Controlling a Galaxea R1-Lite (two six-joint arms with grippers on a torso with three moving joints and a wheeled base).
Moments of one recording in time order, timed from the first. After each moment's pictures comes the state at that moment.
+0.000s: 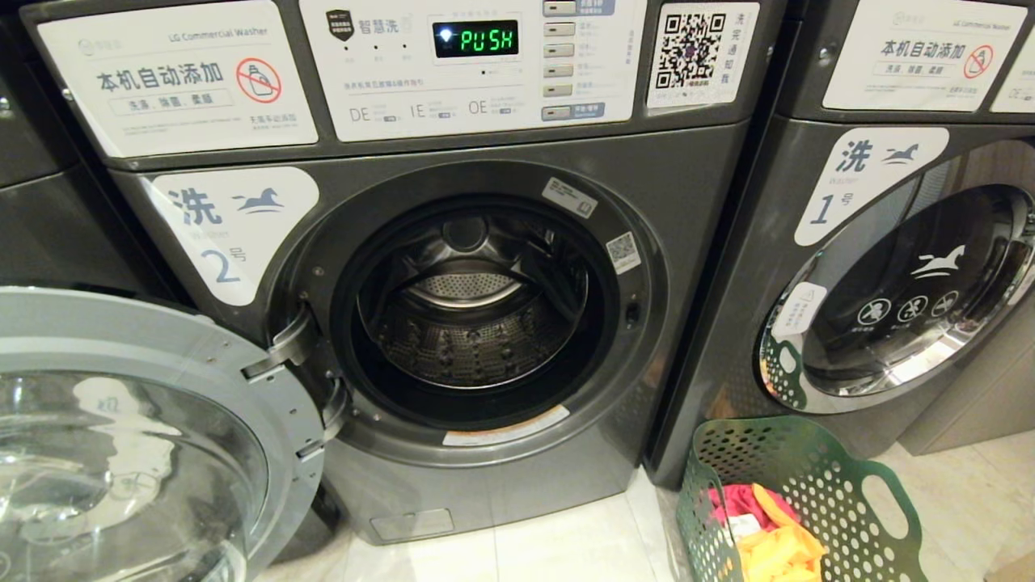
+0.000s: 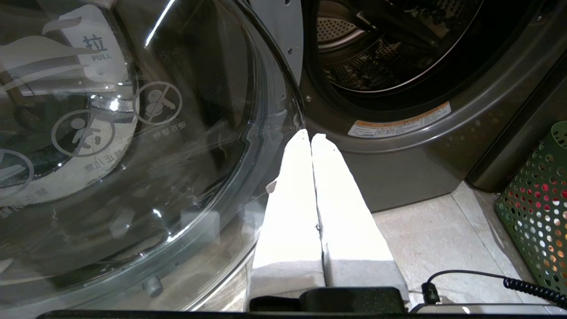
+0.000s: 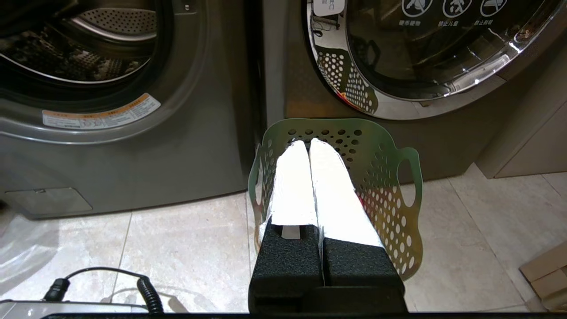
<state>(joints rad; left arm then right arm) 0.00 0.00 0.00 0.00 0.00 0.00 0.01 0.00 0.00 0.00 -0.01 -0.02</state>
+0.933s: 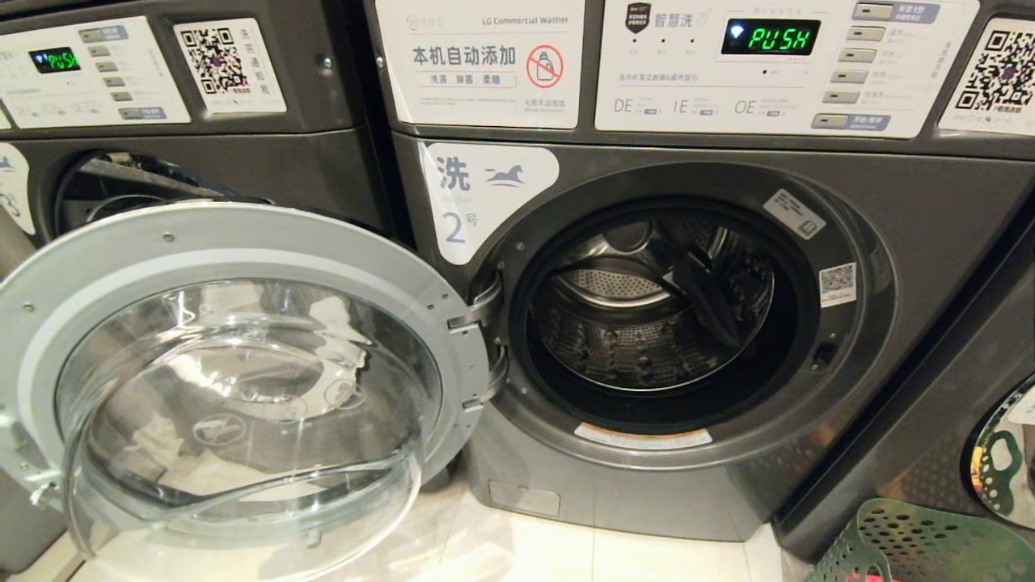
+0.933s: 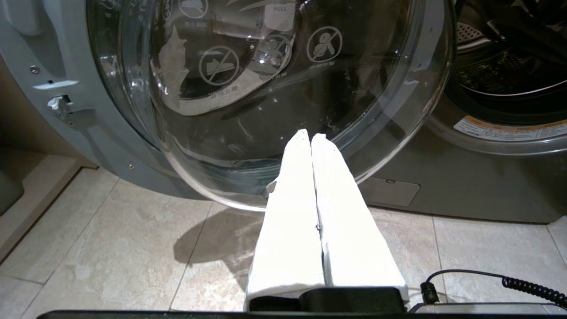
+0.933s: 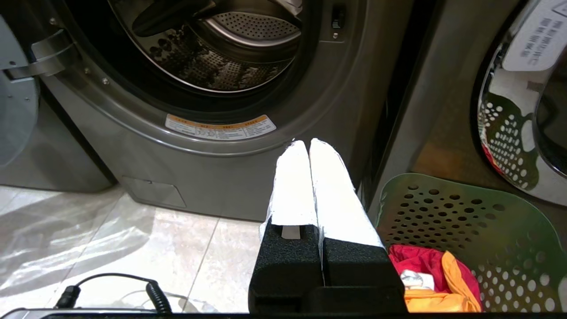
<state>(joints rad) 0.00 0.00 0.00 0.00 0.00 0.00 0.01 0.00 0.00 0.00 -0.02 0.02</state>
